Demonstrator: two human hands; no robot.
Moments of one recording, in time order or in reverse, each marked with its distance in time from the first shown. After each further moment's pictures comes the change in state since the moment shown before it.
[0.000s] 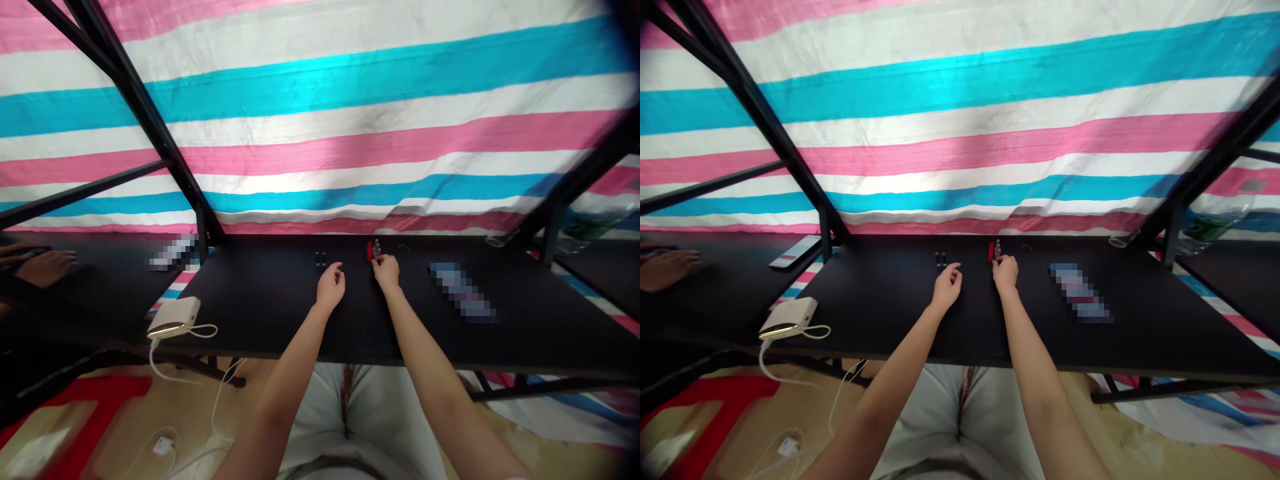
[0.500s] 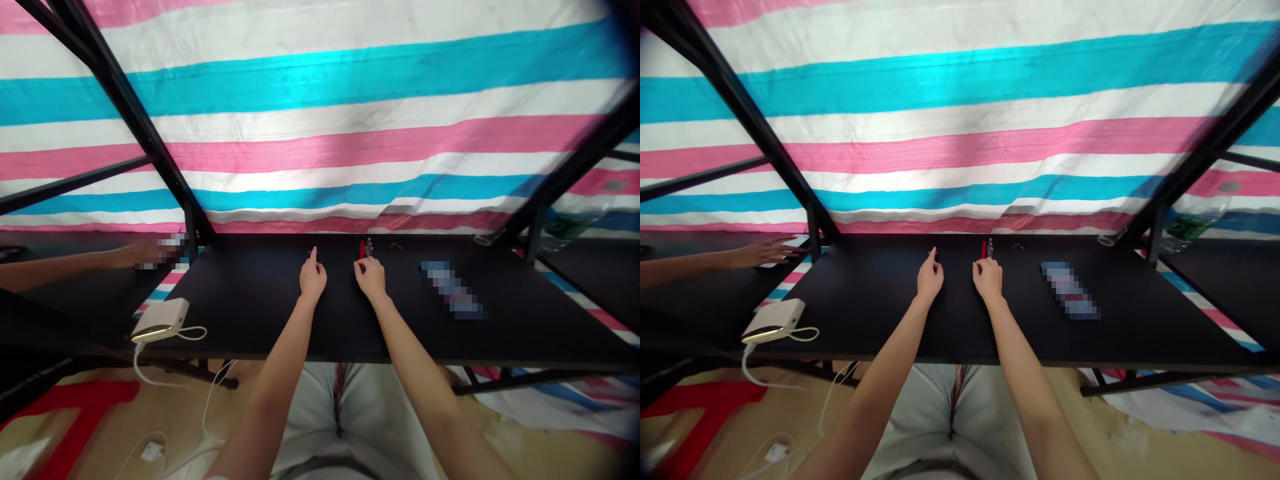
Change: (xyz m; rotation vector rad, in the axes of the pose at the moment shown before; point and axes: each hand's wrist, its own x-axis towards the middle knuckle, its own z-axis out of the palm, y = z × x) left_hand 0.023 -0.011 -0.012 0.209 0.155 -0.047; right_hand -0.036 -0.020 -0.016 0.064 0.042 -0.384
